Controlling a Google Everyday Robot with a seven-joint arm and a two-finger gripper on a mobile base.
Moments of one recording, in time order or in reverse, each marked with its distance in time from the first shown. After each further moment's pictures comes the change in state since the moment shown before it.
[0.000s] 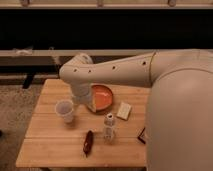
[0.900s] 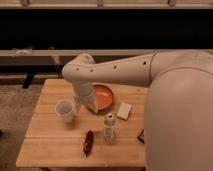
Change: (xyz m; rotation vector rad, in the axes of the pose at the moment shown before) arm 0.004 -0.021 0.013 0.005 0.064 0.043
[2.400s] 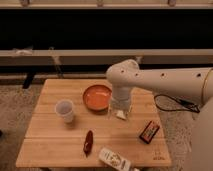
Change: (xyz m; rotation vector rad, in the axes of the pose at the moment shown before) arm 0.031 -0.145 0.009 -0.007 0.084 0.225
